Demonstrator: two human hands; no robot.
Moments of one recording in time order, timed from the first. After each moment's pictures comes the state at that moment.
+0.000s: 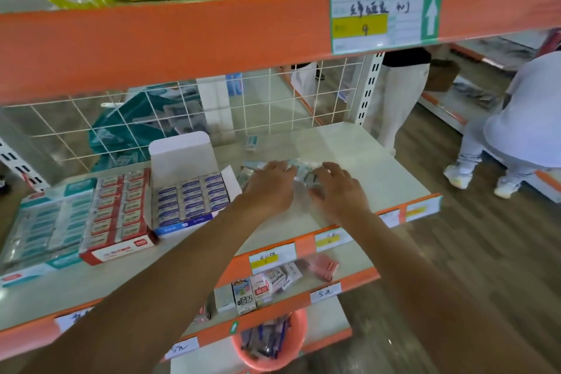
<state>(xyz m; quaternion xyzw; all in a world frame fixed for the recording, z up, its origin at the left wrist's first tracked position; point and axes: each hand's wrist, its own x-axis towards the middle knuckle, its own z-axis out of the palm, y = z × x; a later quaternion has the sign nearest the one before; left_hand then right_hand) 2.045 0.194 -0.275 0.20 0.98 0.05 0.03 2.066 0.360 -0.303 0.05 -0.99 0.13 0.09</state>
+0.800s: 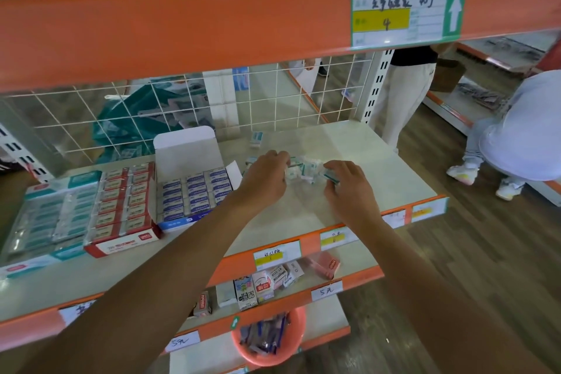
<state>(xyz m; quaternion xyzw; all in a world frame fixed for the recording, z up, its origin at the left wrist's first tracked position) 2.046 0.175 -0.267 0.17 0.96 0.21 -0.05 2.076 0.362 -0.301 0.08 -0.93 0.27 0.23</state>
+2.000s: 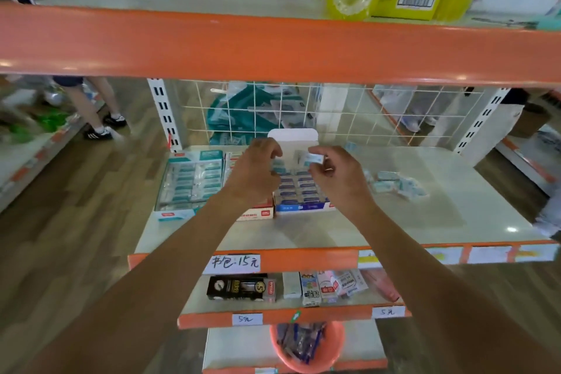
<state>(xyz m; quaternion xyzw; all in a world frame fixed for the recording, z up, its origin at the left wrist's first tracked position) 2.122 -0.023 -0.222 0.00 0.96 0.27 -0.13 2.090 0.149 -0.240 0.21 -0.88 0.41 0.15</state>
